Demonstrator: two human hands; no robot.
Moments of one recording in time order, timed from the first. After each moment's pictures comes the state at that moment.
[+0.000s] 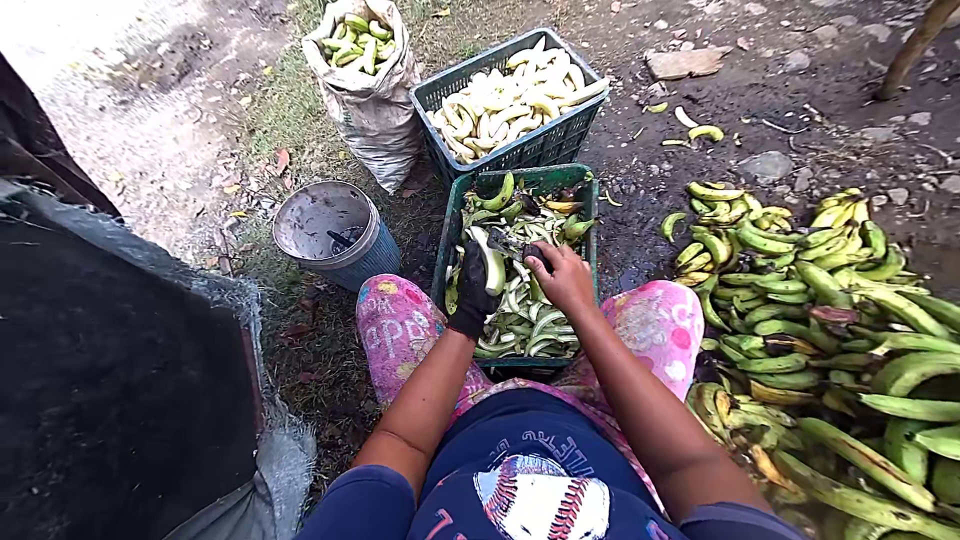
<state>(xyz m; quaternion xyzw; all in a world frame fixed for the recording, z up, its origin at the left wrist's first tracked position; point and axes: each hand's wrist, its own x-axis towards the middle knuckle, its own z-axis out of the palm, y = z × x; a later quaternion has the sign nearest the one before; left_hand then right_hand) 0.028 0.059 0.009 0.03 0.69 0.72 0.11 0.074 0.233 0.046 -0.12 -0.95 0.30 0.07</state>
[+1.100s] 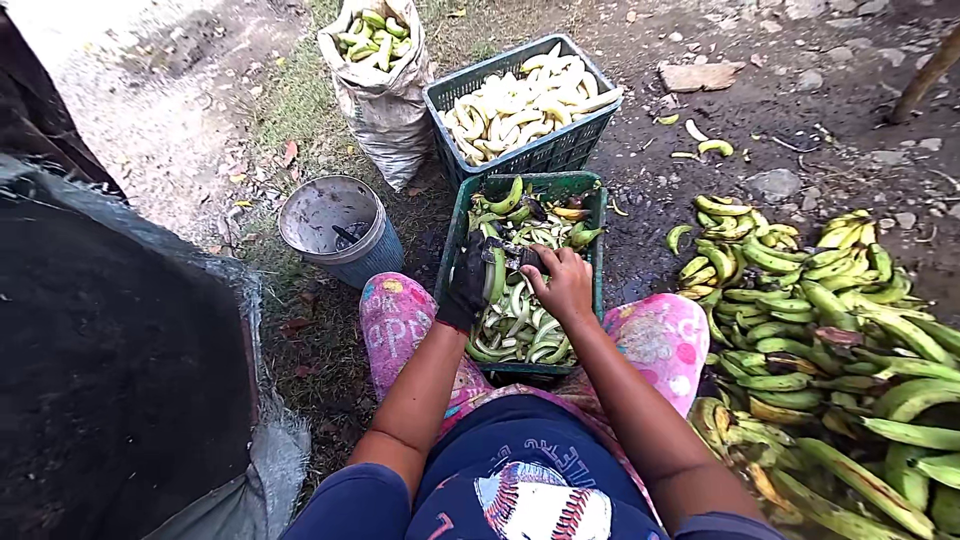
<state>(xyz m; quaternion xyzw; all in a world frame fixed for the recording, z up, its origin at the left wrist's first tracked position) 0.023 0.025 0.031 0.05 0.74 0.65 0.16 0.065 0.222 0.043 -0.06 -0.96 0.23 0.16</state>
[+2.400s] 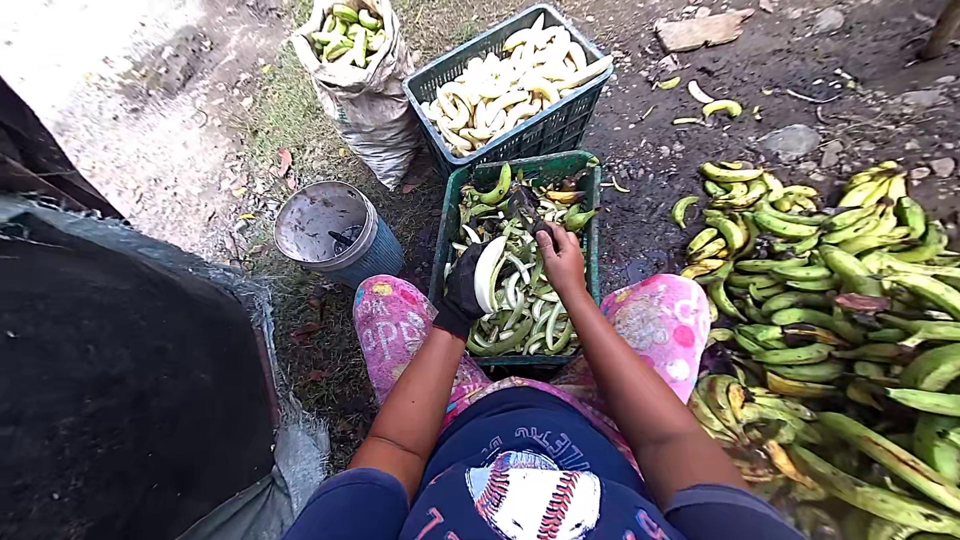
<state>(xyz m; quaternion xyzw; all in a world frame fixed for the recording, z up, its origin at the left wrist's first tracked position) 0.030 0.038 0.013 0.14 0.67 0.70 0.18 0.048 0.248 0.023 -0.19 -0.86 0.46 0.10</state>
